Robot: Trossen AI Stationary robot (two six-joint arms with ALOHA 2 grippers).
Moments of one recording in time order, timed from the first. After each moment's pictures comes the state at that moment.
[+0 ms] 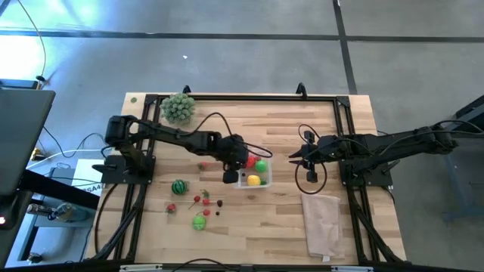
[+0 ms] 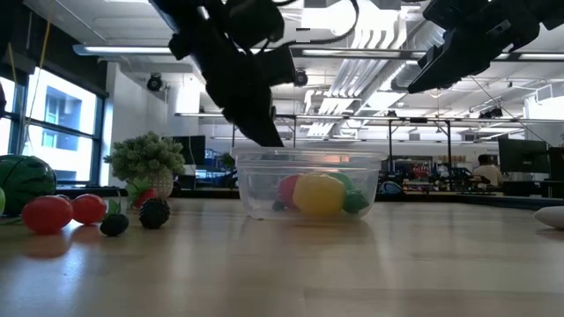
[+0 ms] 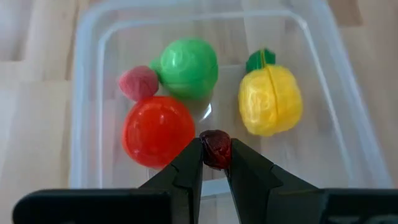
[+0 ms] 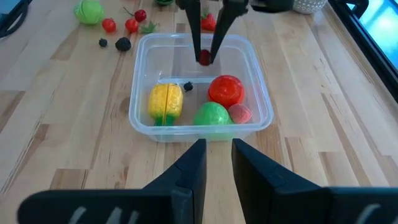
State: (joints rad) left arm 0.16 1.77 1.11 -0.27 0.09 0.08; right arm 0.07 0.85 0.58 -0.33 0.11 -0.03
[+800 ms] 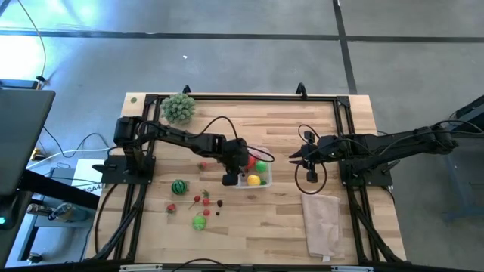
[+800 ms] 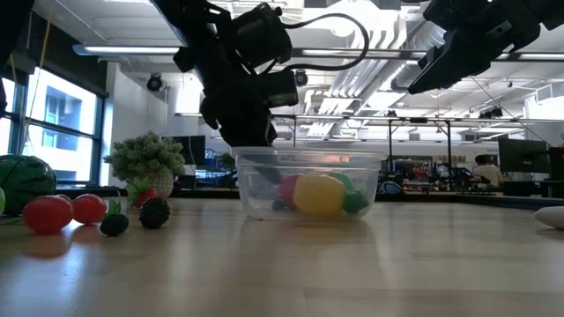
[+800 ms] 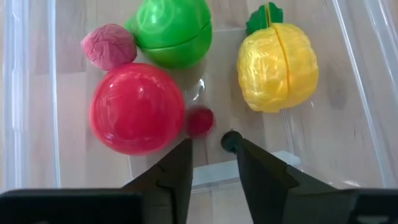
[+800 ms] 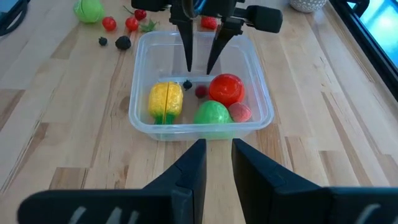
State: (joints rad) left arm 0.16 1.85 1.13 -0.32 0.12 0.10; right arm 0.07 0.85 0.58 -0.33 0.11 -0.03
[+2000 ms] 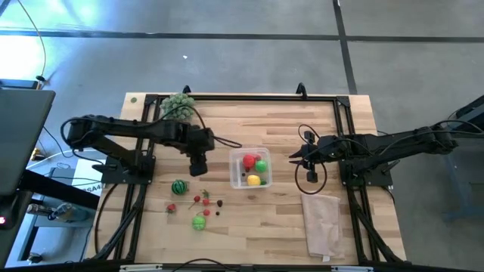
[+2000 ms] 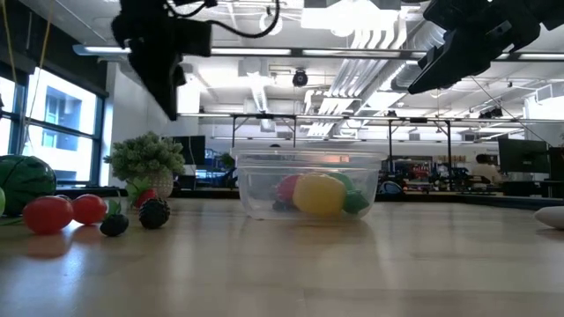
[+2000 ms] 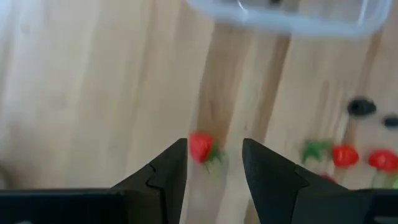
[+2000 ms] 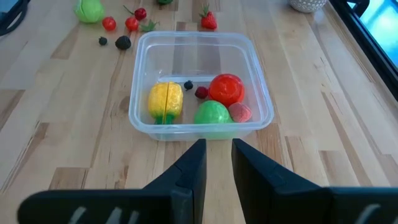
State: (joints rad) left arm 0.16 1.36 1.05 -0.95 -0.06 -0.16; right arm 0.07 0.85 0.58 -0.33 0.10 -0.03
